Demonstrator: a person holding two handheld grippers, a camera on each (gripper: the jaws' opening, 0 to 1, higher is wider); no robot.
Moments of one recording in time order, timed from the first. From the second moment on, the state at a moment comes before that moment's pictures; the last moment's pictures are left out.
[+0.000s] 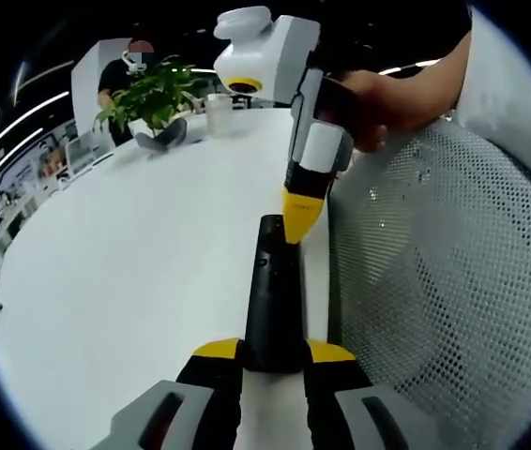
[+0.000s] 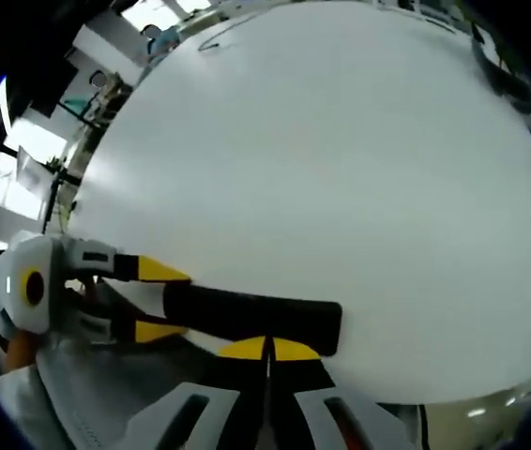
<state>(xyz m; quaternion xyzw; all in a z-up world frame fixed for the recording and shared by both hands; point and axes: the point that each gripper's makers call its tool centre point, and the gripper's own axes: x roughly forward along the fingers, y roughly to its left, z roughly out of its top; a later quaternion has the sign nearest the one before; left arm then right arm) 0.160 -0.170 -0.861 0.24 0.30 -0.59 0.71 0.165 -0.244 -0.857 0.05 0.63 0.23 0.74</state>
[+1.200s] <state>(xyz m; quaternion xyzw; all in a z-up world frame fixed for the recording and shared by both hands) 0.158 -0.174 -0.862 0.24 0.30 -0.60 0.71 0.170 -0.243 -0.857 -0.01 0.61 0.24 0.76</state>
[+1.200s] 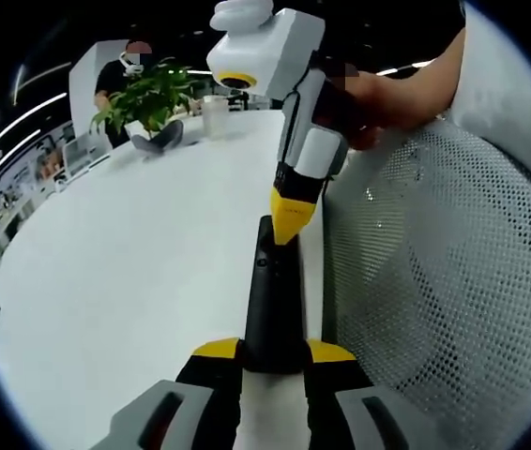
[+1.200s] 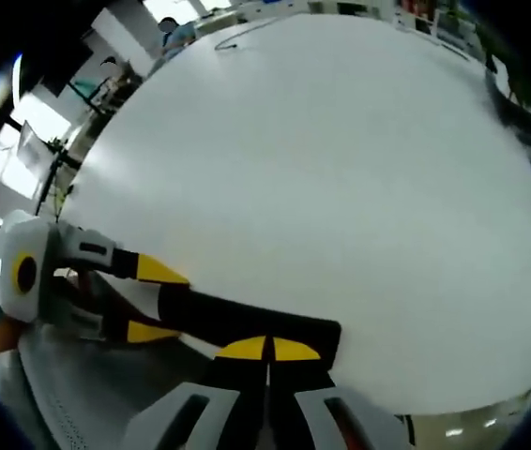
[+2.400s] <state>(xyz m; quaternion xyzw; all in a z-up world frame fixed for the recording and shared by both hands) 0.157 -0.175 -0.861 0.25 0.30 -0.60 0.70 0.180 -0.220 -0.856 0.04 0.68 0.25 0.68</state>
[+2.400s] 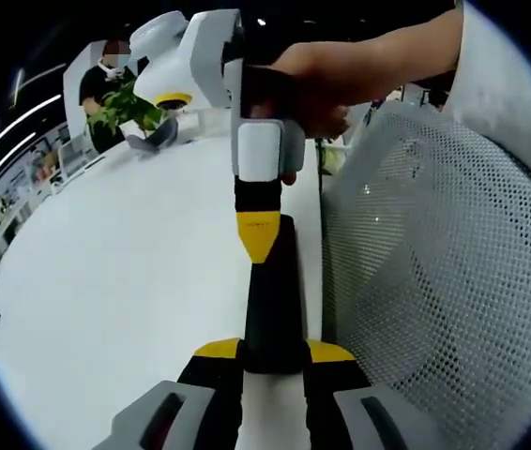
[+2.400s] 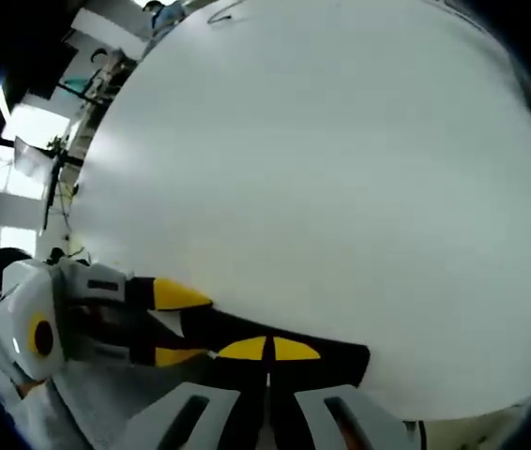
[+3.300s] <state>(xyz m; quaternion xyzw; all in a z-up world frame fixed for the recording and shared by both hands) 0.156 -0.174 -0.861 0.26 0.31 -0.60 0.70 0.179 -0.221 -0.856 0.02 0.69 0.24 0.68</state>
